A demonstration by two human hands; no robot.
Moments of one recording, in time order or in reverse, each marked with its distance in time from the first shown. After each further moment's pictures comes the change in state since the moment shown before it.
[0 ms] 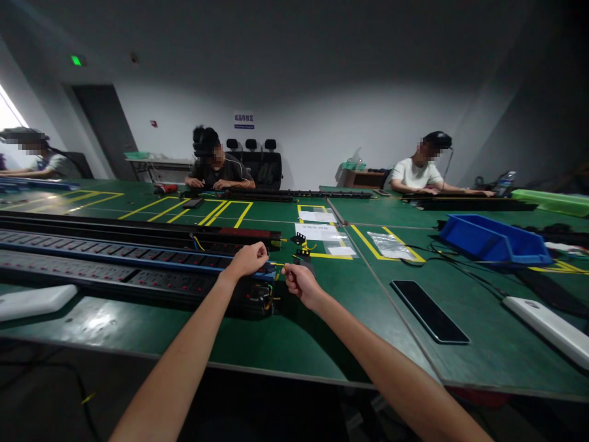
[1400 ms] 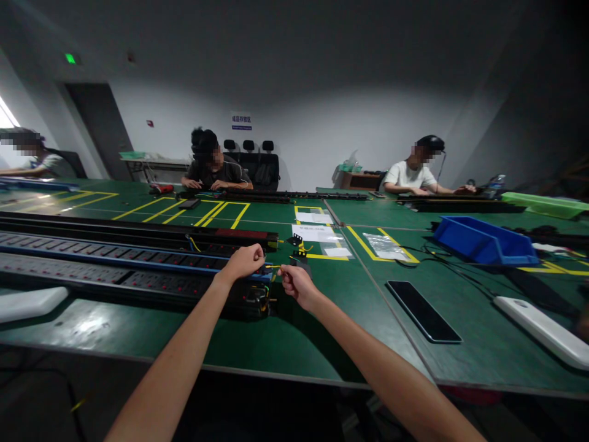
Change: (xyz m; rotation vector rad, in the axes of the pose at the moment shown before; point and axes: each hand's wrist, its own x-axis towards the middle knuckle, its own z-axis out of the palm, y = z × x) left_hand -0.002 0.001 -0.003 0.016 -0.012 0.013; right_hand -0.003 -0.003 0.003 -0.028 -0.001 -0.008
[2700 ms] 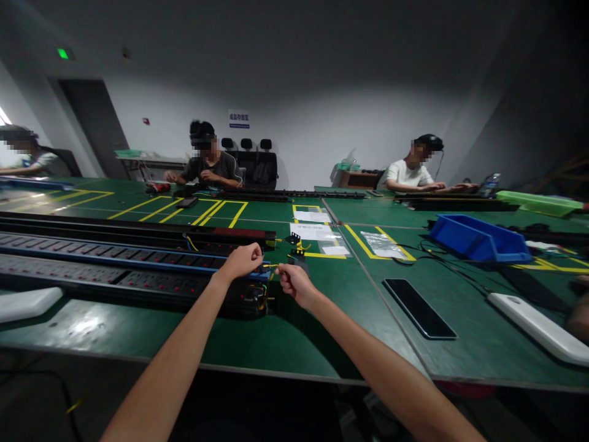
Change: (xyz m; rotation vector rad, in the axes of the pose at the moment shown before) left_hand -0.003 0.004 -0.003 -0.007 -0.002 0.017; right_hand -0.002 -0.002 0.001 0.000 -0.010 0.019
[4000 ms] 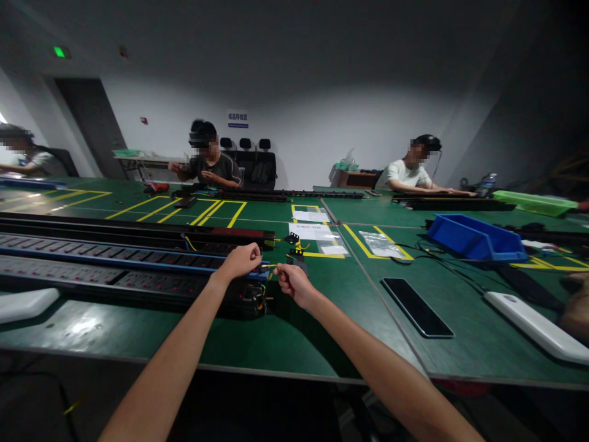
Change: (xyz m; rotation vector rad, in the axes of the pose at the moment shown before) left_hand 0.000 0.002 -0.002 0.010 -0.015 -0.023; right_hand 0.001 0.000 -0.001 -0.013 0.008 0.006
